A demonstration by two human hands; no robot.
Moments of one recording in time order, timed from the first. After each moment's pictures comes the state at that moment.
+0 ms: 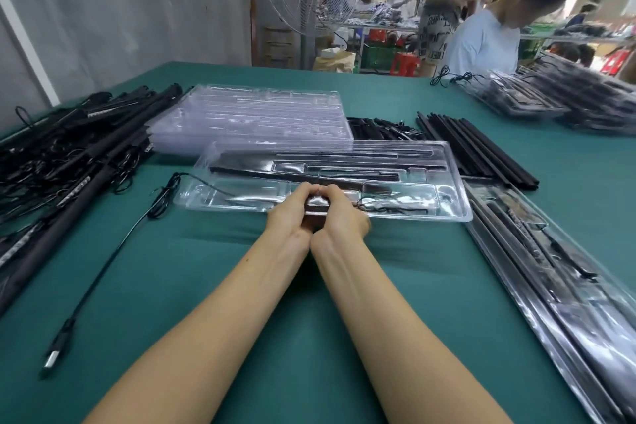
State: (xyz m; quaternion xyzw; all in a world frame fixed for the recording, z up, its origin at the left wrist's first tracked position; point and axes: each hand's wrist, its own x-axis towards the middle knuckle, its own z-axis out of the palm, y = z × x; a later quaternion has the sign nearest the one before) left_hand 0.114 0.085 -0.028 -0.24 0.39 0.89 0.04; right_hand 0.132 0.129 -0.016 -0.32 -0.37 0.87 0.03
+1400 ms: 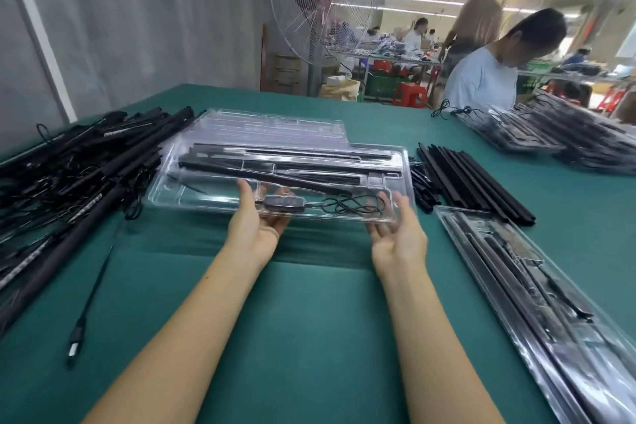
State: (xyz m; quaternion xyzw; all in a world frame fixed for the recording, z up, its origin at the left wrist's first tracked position) left_hand 0.095 0.030 -0.026 -0.16 0.31 0.94 -0.04; right_hand 0.110 0.204 -0.018 -0.17 -0.33 0.92 0.10
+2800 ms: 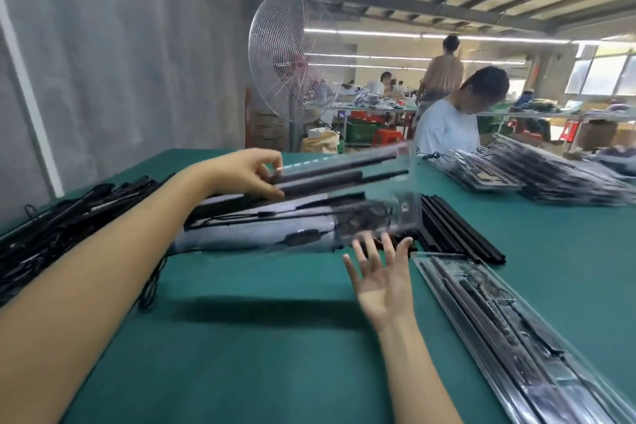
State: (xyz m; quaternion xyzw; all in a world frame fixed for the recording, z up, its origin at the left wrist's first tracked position) left_hand 0.042 -0.006 0.136 0.26 0.94 0.24 -0.01; right_hand 0.102 0.228 -0.023 0.00 -0.24 0.97 0.04
